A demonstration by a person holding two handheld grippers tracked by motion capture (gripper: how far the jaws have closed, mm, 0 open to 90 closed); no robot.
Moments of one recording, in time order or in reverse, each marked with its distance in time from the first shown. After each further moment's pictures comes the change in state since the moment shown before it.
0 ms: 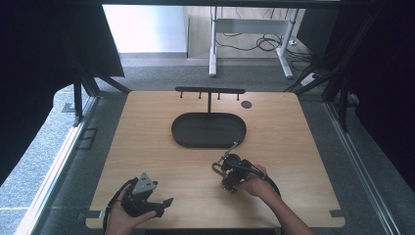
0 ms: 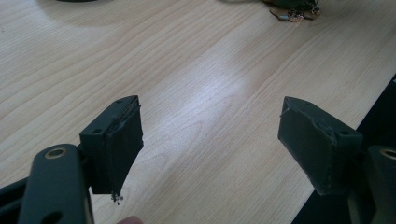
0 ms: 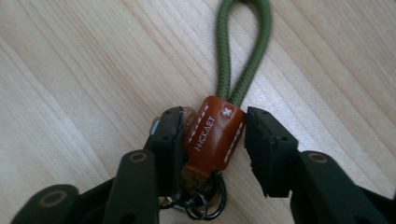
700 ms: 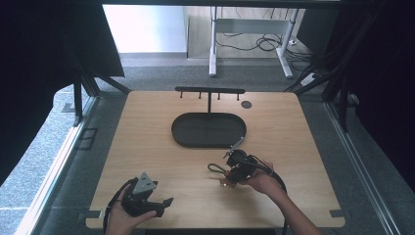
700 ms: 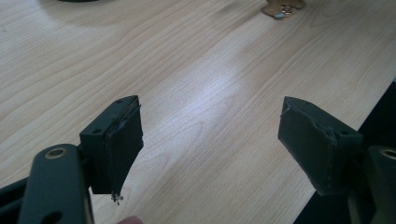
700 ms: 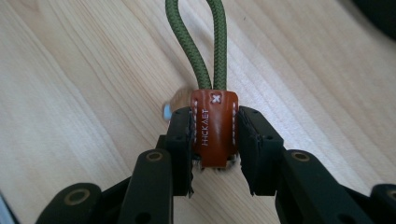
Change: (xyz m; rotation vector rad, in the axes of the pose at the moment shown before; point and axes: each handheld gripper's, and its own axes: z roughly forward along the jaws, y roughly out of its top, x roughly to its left) left arm 0.000 0.000 0.000 0.000 0.003 -0.002; right arm -0.008 -0.002 -0.031 -0.047 0.027 -0.015
